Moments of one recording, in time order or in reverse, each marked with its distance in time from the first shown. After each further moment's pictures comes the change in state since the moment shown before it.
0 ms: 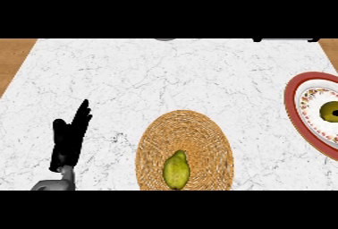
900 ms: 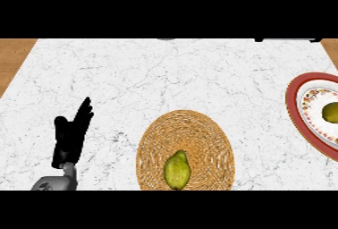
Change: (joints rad) left arm -0.026 -0.009 0.014 0.029 0.001 -0.014 -0.012; right arm 0.076 -0.090 -0.164 0.175 -0.275 0.244 -0.265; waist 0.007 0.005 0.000
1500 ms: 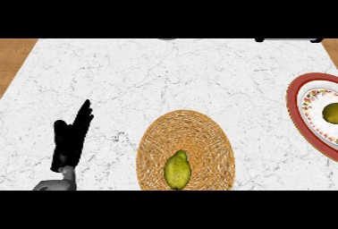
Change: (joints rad) left arm 0.028 -0.008 -0.002 -0.021 -0.010 -0.010 -0.005; right arm 0.009 0.007 0.066 0.048 -0.005 -0.115 -0.027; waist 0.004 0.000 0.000
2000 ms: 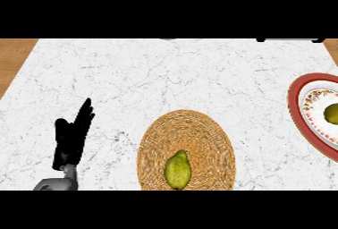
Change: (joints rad) left arm -0.013 -0.009 0.004 0.004 -0.005 0.001 0.000; right arm 0.024 -0.014 0.023 0.054 -0.001 -0.081 -0.030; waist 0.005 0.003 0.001
